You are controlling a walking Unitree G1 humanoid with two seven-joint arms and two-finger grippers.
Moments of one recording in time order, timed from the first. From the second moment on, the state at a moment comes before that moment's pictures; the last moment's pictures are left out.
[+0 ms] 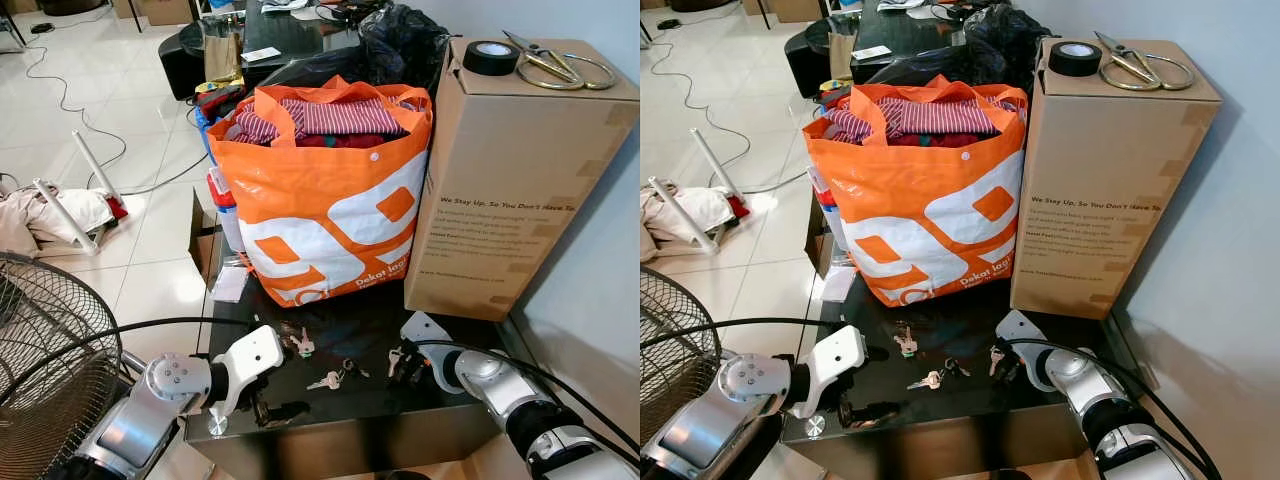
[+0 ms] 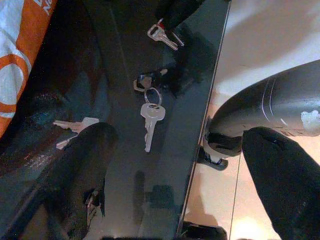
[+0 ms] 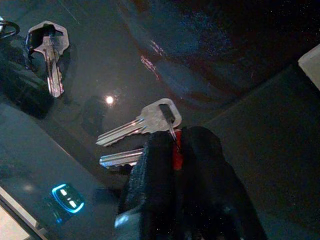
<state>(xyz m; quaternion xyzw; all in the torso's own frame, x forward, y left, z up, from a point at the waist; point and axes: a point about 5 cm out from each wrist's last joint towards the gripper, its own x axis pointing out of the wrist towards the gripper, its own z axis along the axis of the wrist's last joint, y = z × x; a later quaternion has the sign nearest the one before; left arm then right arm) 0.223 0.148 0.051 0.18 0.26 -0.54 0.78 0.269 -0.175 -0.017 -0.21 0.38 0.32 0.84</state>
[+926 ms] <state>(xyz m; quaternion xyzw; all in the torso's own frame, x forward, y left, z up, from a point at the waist) 0.239 0.144 0.076 0.09 0.12 -0.34 0.93 0.223 -0.196 0.029 -0.05 0.20 0.26 0.94</state>
